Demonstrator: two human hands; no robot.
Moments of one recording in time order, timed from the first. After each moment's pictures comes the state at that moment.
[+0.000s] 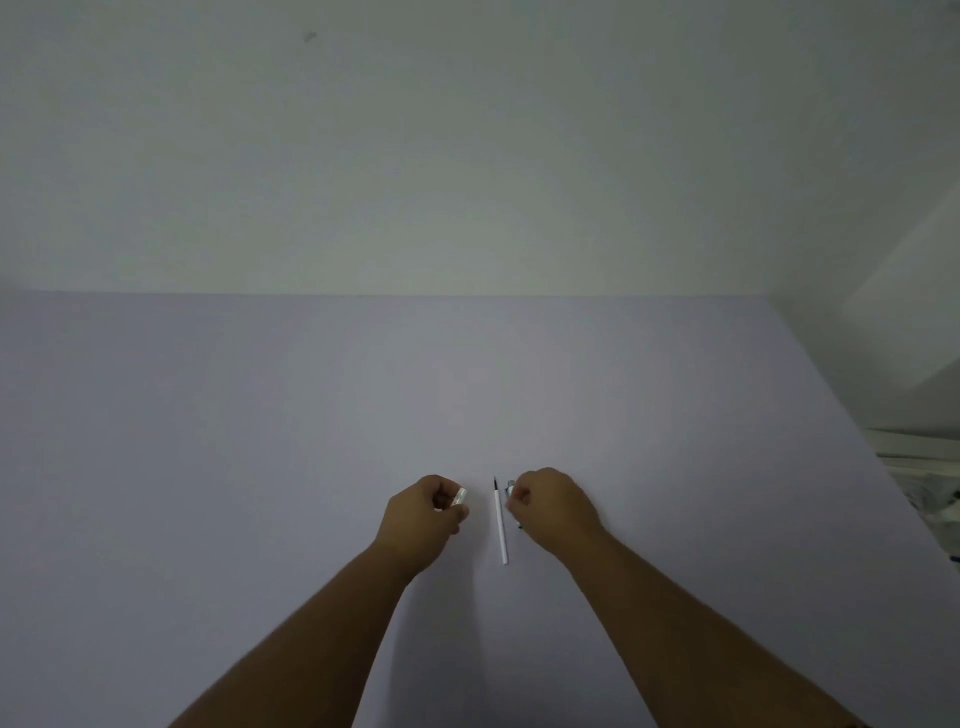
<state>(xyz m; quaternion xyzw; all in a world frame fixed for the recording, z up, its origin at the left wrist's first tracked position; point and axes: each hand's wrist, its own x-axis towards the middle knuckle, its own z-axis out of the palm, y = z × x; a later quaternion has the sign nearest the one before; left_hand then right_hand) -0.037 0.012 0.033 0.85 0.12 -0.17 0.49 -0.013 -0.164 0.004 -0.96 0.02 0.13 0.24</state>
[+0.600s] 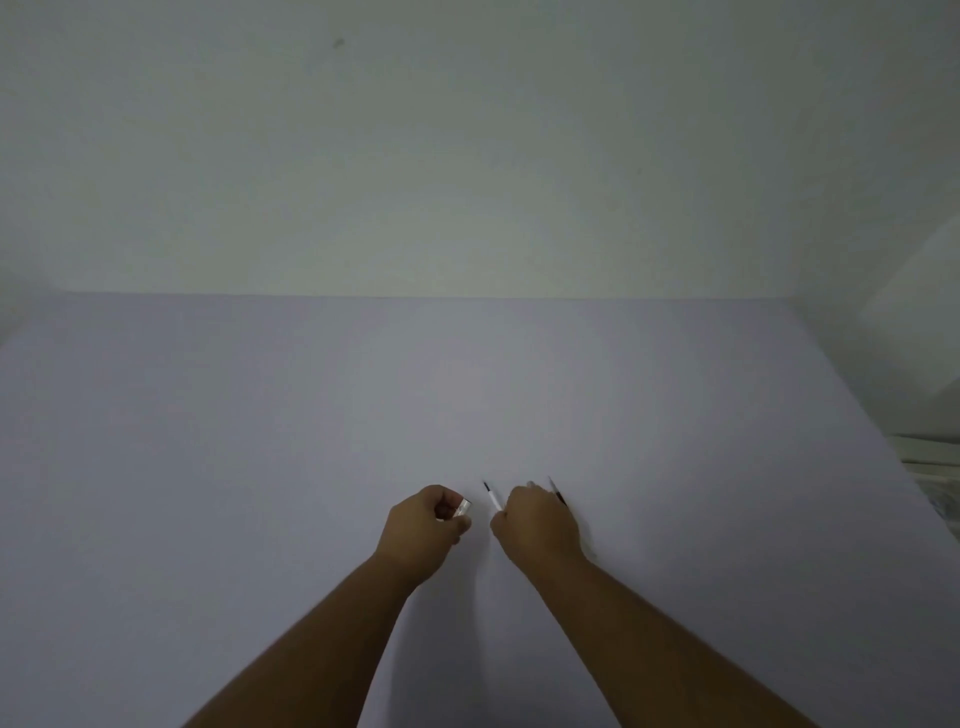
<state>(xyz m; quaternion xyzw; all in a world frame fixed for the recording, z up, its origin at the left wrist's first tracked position) -0.046 0.033 0.030 0.85 0.13 -0.17 0.48 -0.030 -0.112 0.005 -0.97 0.05 0.12 0.19</state>
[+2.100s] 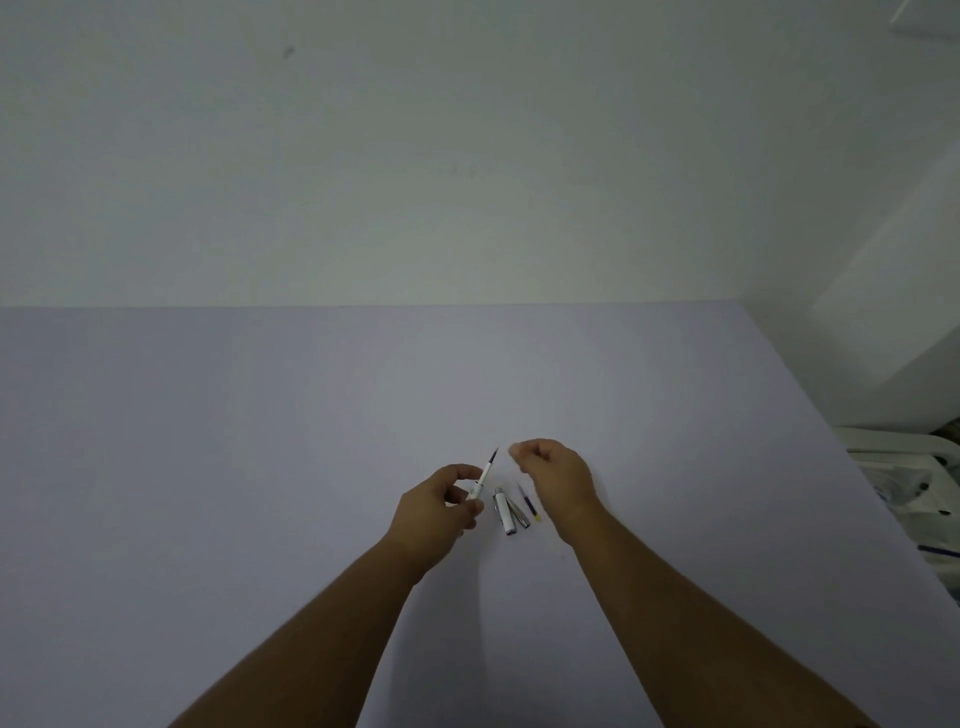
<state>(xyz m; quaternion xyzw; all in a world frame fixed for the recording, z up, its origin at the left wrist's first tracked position) -0.027 -0.008 0.047 0.81 0.06 -0.19 0.55 -0.002 -0.174 0.036 -0.79 0.17 0.07 0.58</state>
